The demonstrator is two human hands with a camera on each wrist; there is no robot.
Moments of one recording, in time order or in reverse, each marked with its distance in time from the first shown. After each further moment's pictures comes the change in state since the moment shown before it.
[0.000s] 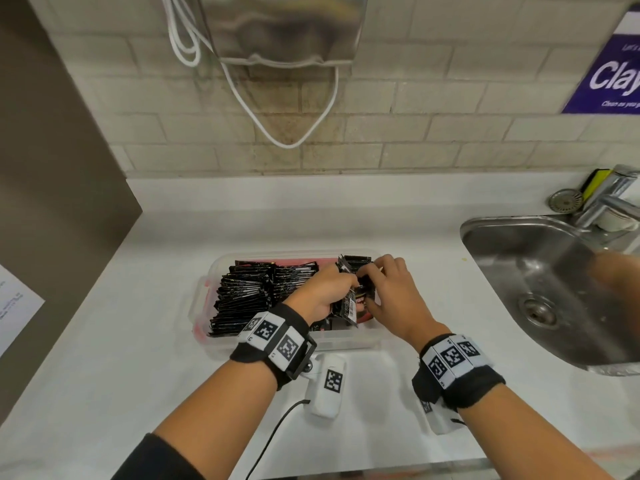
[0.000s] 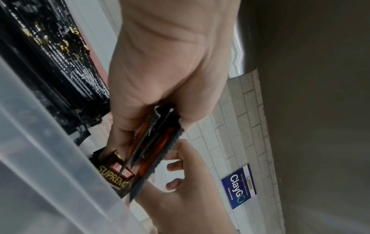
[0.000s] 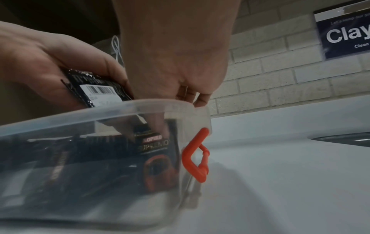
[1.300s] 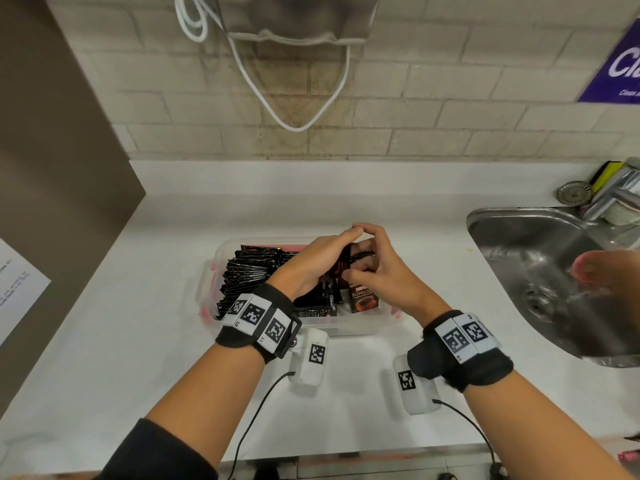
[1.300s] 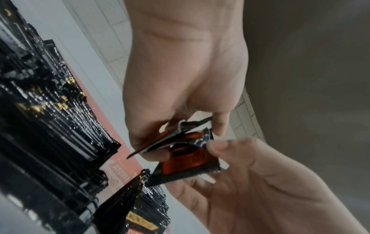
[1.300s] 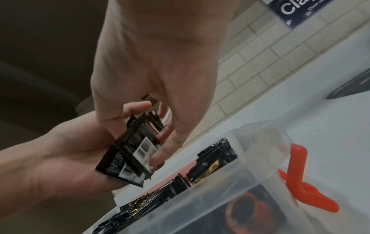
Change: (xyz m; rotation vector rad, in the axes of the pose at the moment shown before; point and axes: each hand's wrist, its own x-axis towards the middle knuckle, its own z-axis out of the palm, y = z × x) left_hand -0.002 0.008 -0.034 0.061 -0.072 0.182; right_hand 0.011 -0.047 -0.034 1.016 -0.155 0.183
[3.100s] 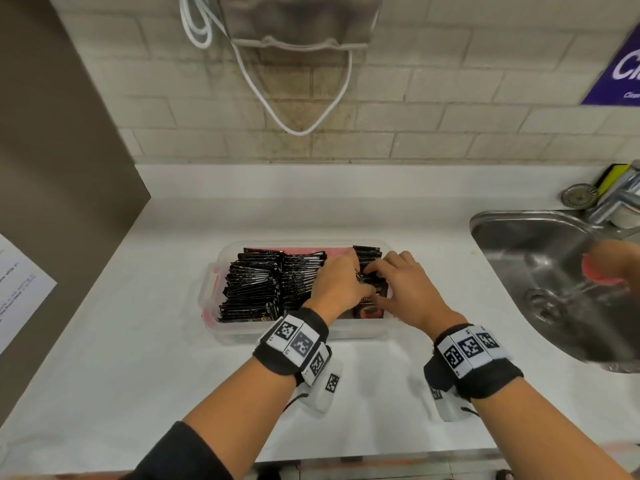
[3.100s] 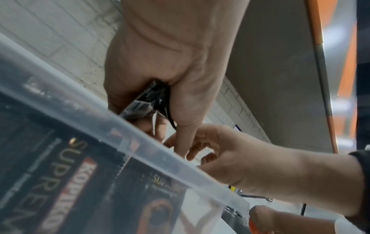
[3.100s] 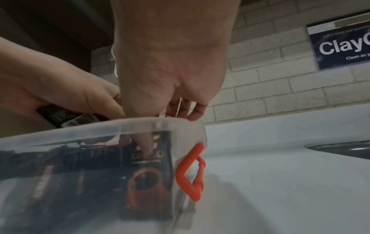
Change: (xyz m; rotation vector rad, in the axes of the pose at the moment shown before) left_hand 0.006 -0.029 0.037 0.742 0.283 0.173; right_hand -0.001 0.048 -0.030 -1.042 0.029 -0.168
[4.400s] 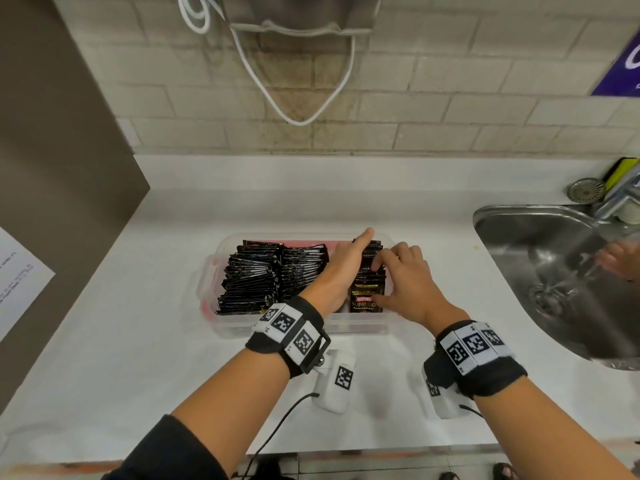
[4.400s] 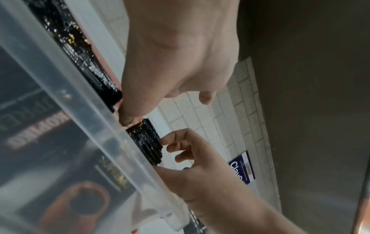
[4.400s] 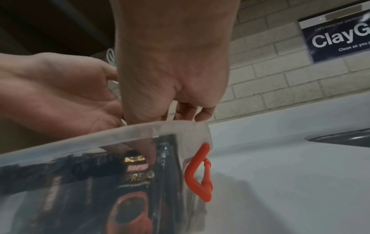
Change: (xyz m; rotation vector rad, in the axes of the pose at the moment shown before) left_hand 0.004 0.017 -0.003 -0.835 -0.175 -0.323; right_hand -0.001 0.002 0.005 0.016 0.026 0.087
